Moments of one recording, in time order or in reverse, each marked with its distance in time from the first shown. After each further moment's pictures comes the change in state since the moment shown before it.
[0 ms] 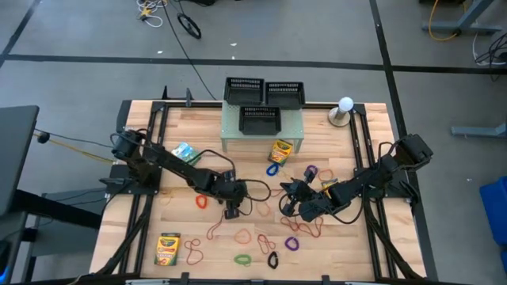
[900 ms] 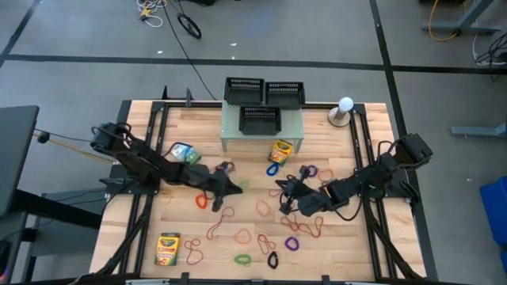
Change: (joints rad) left arm 0.065 -0.231 -0.549 1.101 0.152 0.208; right arm -0.044 0.000 0.001 0.163 -0.015 -0.245
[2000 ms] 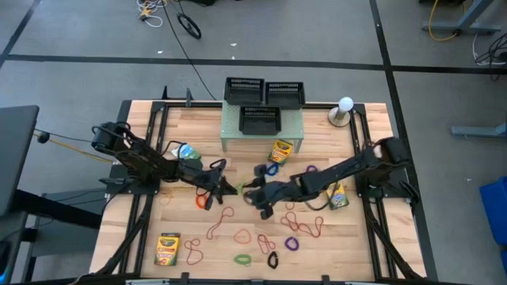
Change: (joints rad) left arm 0.059 0.002 -0.089 0.168 0.190 0.060; right arm -0.156 0.195 0.492 -0.250 -0.487 -0.762
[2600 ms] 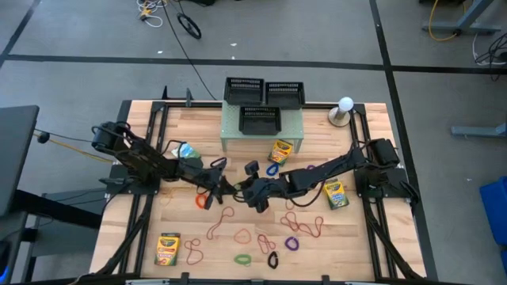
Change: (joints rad) left arm 0.020 0.000 0.000 -0.004 0.041 -0.015; right arm -0.051 0.104 0.106 -0.088 0.010 -0.168
